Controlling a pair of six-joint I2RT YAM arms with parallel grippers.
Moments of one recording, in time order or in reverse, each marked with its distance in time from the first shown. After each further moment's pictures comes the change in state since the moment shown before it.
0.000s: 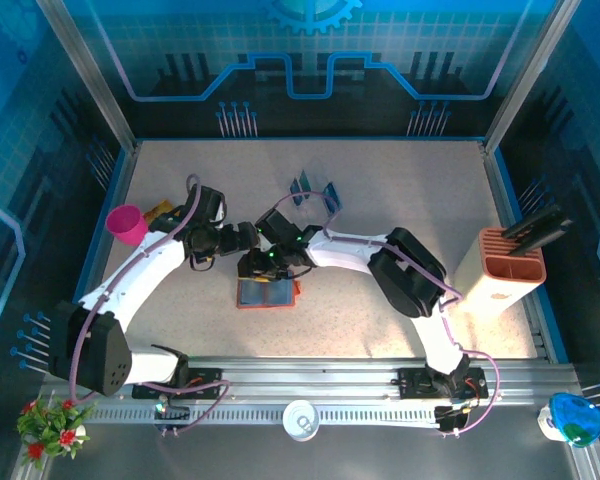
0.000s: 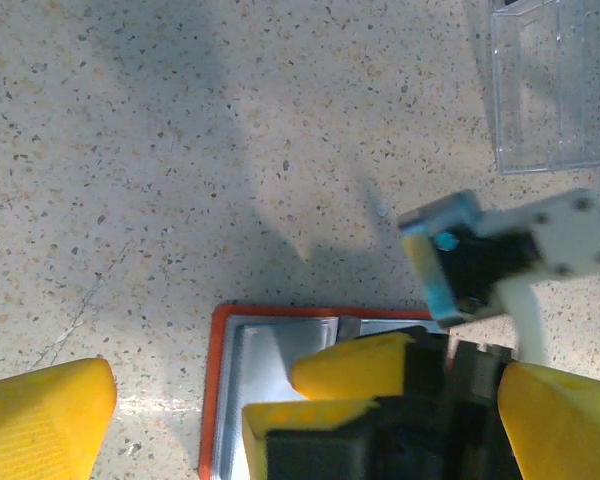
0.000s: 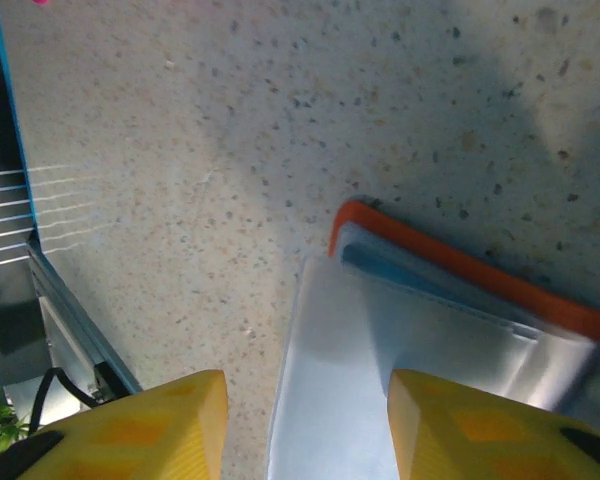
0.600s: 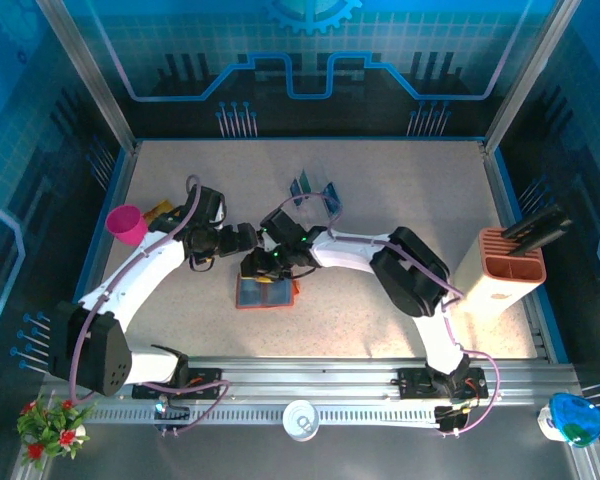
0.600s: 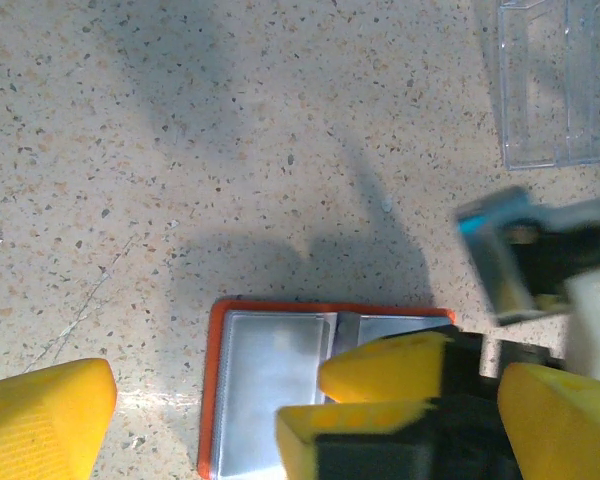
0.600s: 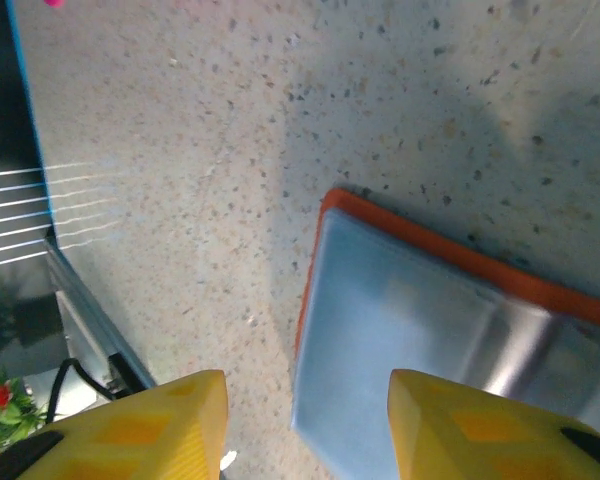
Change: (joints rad) left arm 0.001 0.000 0.000 -0.010 0.000 0.000; right arm -0.031 -0.079 -0.069 0.037 -0.029 0.009
